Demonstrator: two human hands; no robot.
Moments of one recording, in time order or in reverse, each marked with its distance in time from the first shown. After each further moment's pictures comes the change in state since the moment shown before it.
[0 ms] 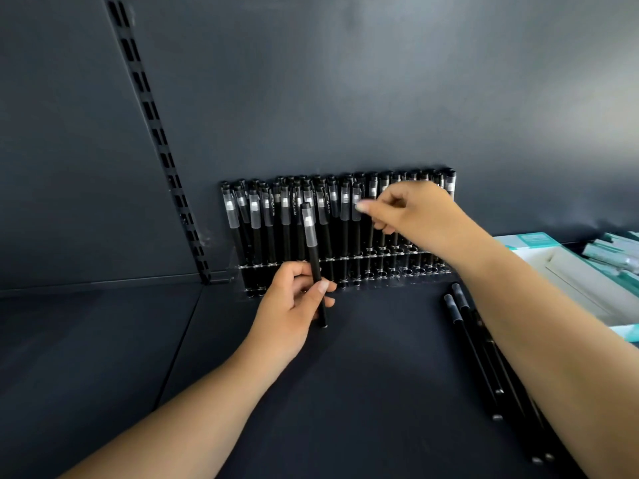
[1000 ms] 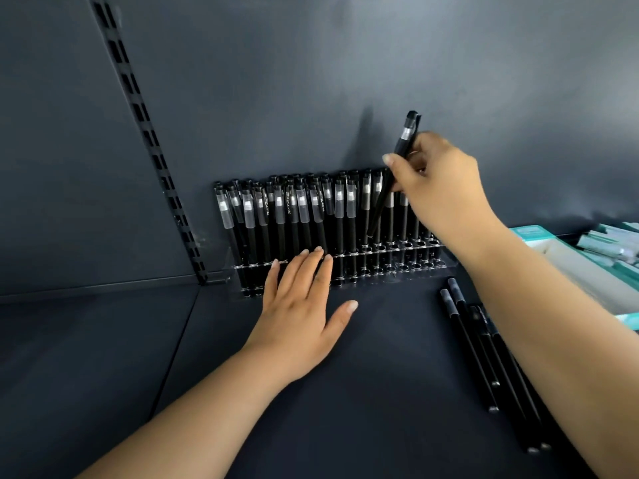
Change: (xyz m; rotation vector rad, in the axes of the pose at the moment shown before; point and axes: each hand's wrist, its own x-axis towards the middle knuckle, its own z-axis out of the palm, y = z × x) left_hand 0.001 -0.004 0.002 1.198 -0.183 0.294; right_hand 0.002 -0.007 -0.015 -0.105 0.372 -0.076
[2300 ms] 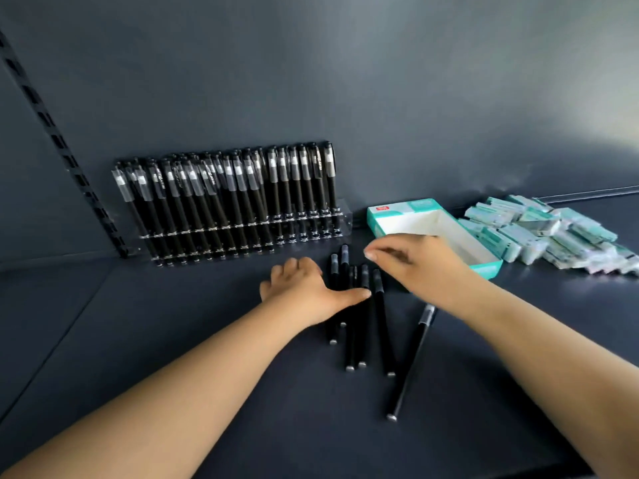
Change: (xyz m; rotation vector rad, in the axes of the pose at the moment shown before) left_hand 0.030 0.149 0.009 -0.176 -0.386 -0.421; right_hand -0.095 0.107 -0.099 -0.088 -0.478 0.000
